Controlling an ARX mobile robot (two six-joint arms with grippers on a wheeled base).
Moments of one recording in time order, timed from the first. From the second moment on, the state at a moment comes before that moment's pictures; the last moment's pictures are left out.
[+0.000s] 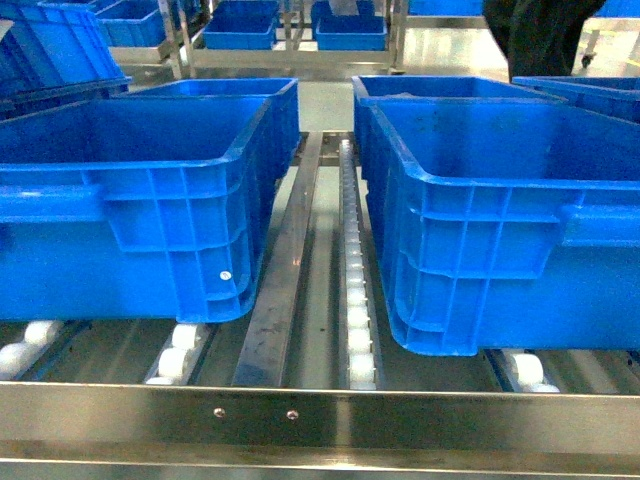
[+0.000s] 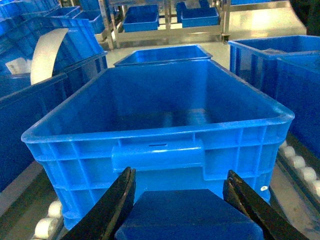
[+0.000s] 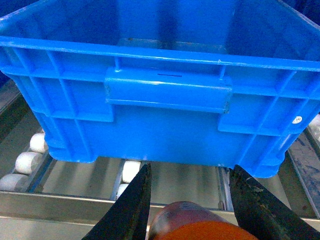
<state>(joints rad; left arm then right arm) -0.16 1.06 0.23 0.78 -0.19 0.11 0.13 1.06 0.30 0.38 0.10 -0.02</state>
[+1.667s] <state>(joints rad) -0.16 1.06 0.23 0.78 -0.19 0.11 0.13 1.06 0.30 0.38 0.10 -0.02</state>
